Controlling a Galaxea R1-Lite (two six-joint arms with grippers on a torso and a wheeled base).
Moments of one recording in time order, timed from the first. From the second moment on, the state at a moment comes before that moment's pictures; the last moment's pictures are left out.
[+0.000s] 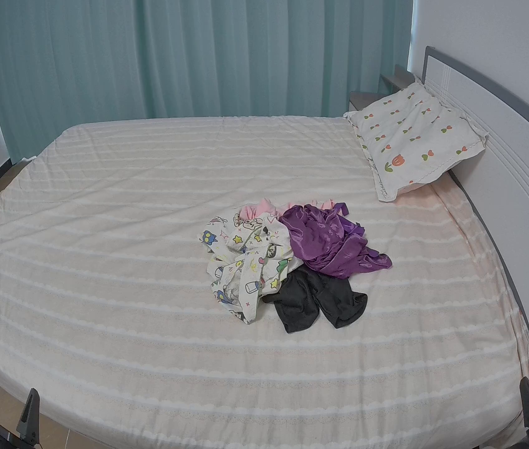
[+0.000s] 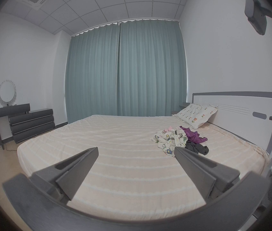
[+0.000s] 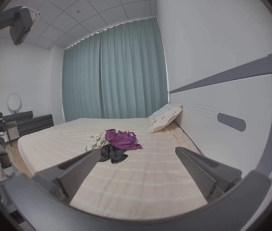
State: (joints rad) left arm 0.00 0.02 -0.02 -0.01 0.03 -0.01; right arm 0.00 0.02 -0.02 -0.03 0.09 0.03
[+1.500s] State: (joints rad) left arm 0.00 0.02 -0.02 -0.01 0.02 -0.01; right arm 0.08 1.31 -0.33 -0.47 0.23 0.30
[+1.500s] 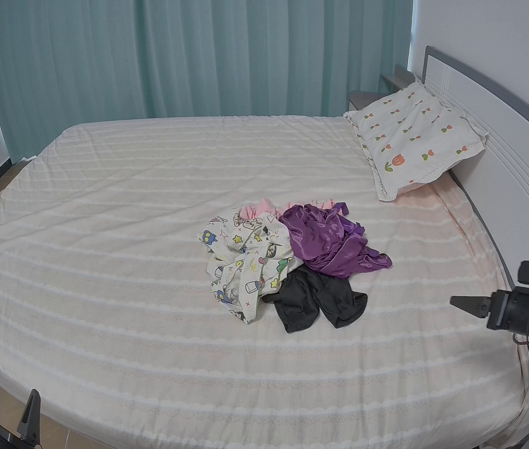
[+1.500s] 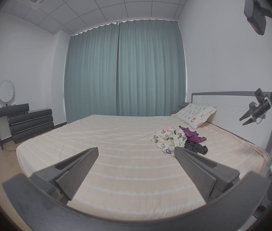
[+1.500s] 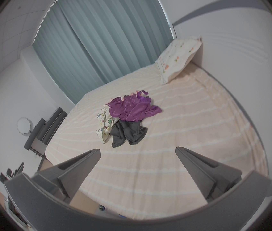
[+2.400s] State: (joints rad) left arm 0.00 0.02 -0.02 -0.01 0.02 -0.01; right arm 0.33 2.39 -0.98 -0.80 0.01 0.56
